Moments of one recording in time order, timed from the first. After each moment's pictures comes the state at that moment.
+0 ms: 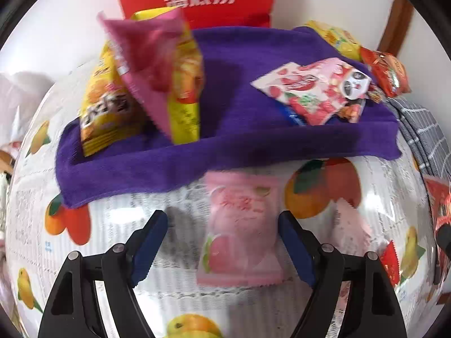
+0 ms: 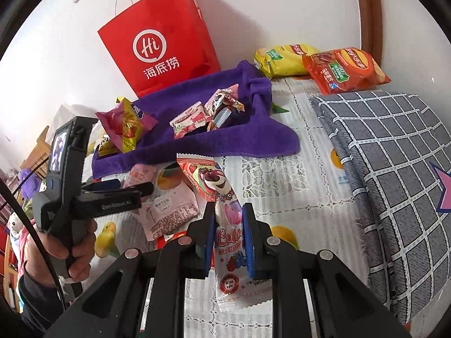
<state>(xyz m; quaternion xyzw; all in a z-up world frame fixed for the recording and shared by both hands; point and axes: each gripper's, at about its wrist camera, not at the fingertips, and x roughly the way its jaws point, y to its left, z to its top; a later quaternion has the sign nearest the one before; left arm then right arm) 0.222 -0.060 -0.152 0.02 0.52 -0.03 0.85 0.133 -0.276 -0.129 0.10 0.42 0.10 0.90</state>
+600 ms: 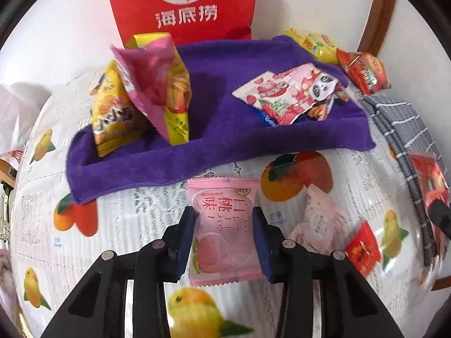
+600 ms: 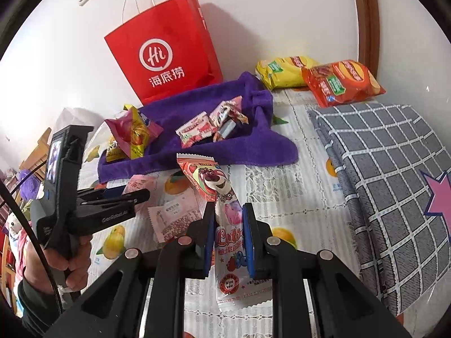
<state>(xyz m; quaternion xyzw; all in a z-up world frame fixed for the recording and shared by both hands) 0.196 -0.059 -0.120 0.03 0.50 -0.06 0.86 0.120 -0.270 -0.103 0.09 0.41 0.10 0.90</state>
